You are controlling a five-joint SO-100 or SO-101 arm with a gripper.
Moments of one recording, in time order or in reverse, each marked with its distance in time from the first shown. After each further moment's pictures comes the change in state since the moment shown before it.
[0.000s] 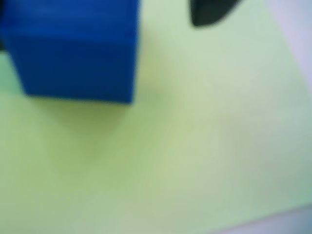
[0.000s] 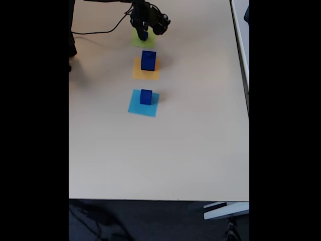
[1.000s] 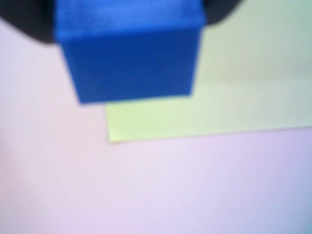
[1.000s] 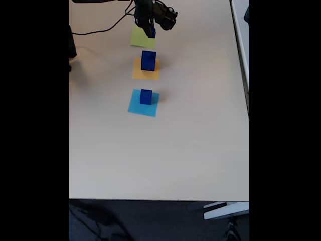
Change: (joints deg) arm 10.0 11.0 -5.7 8.8 -21.4
